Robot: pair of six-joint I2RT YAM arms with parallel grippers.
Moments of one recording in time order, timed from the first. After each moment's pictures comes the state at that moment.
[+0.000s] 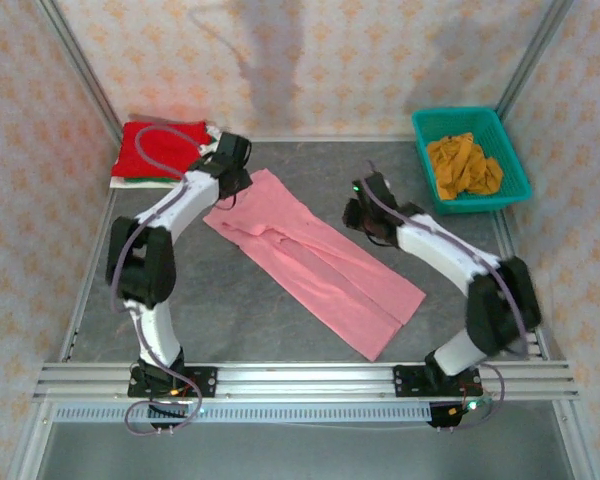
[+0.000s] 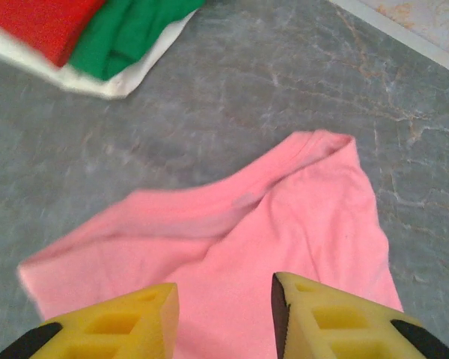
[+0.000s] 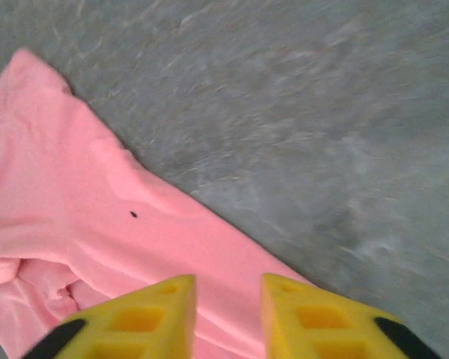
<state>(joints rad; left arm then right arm) -0.25 1.86 1.49 -0.59 -0.29 -0.76 0.49 1.60 1.15 -0.44 0.09 0.64</state>
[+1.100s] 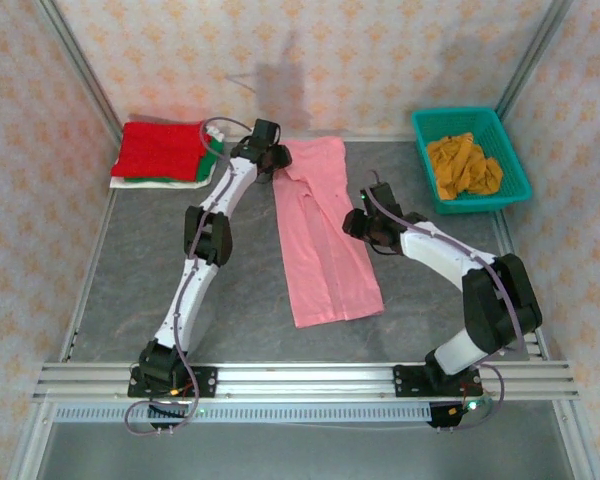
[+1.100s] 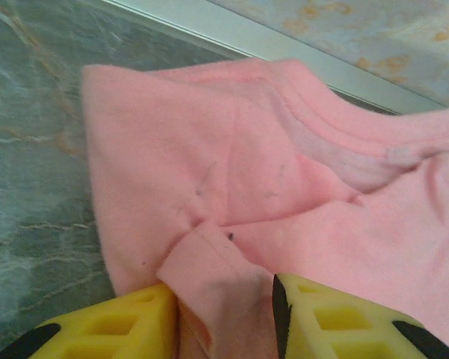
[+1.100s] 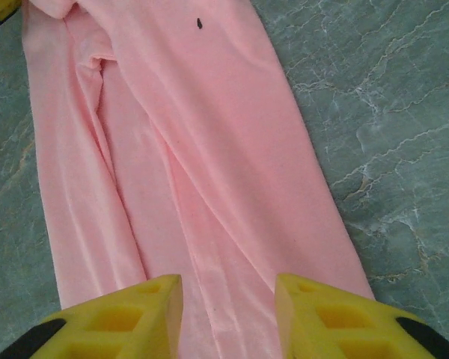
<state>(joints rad) -0.23 2.88 2.79 -0.72 0.09 -0.60 0.44 1.54 0.99 -0.33 -0.03 0.68</state>
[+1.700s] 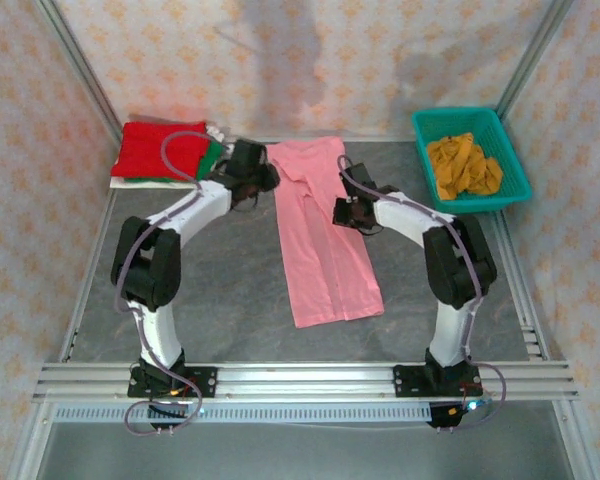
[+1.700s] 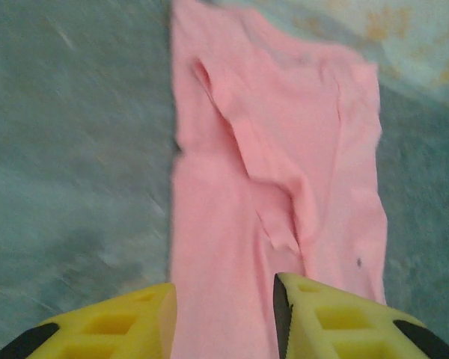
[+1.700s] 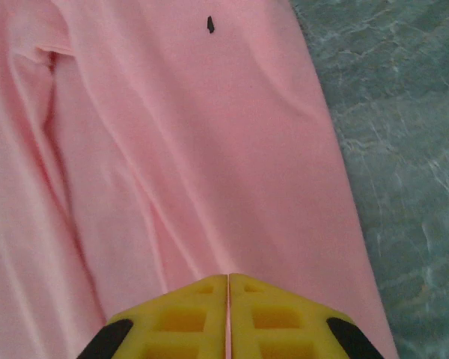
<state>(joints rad) -0.34 1.90 1.44 -0.32 -0.03 -0.70 0.44 1.92 1.34 -0.49 -0.01 0.55</state>
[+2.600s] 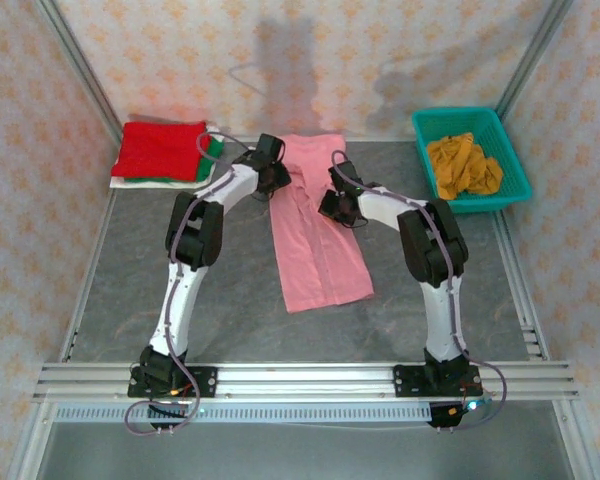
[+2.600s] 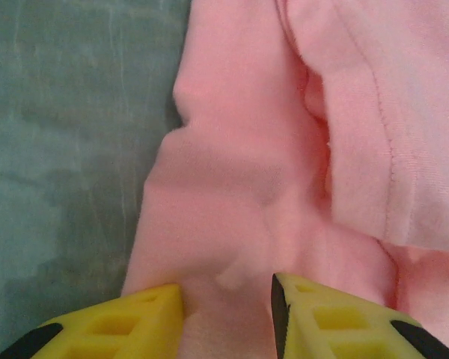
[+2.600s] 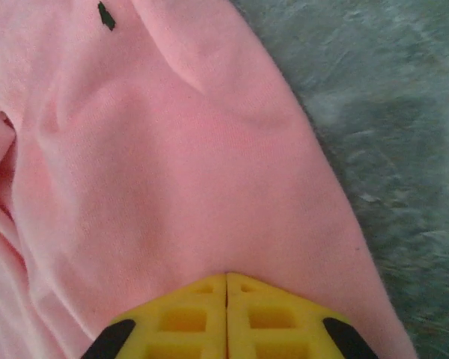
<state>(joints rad) -0.28 2.52 2.13 -0.56 -0.01 -0.72 0.44 2.16 1.50 -0.34 -0.11 0.81</state>
